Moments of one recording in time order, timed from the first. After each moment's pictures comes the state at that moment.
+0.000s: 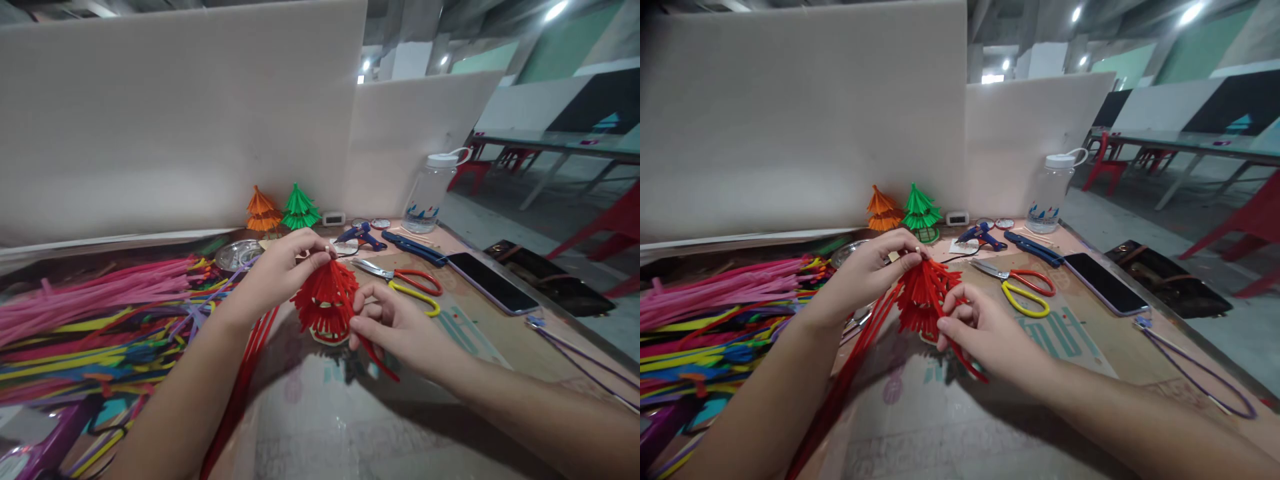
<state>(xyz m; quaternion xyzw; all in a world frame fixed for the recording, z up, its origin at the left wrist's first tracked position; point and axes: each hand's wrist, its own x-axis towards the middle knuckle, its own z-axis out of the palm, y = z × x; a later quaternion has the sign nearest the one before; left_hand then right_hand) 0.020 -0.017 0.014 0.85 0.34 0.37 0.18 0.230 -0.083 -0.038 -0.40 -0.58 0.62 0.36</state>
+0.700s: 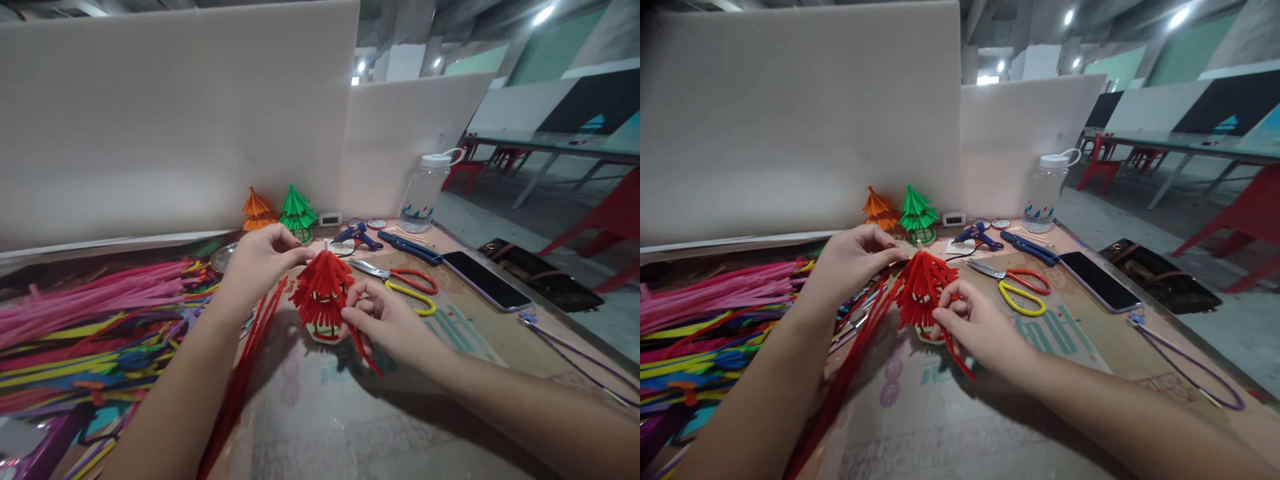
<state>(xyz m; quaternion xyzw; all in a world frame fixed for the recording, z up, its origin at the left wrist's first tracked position) 0.010 -0.011 0.011 0.72 0.50 0.45 0.19 0.224 -0.074 -0.048 -0.43 -0.57 0.58 0.39</state>
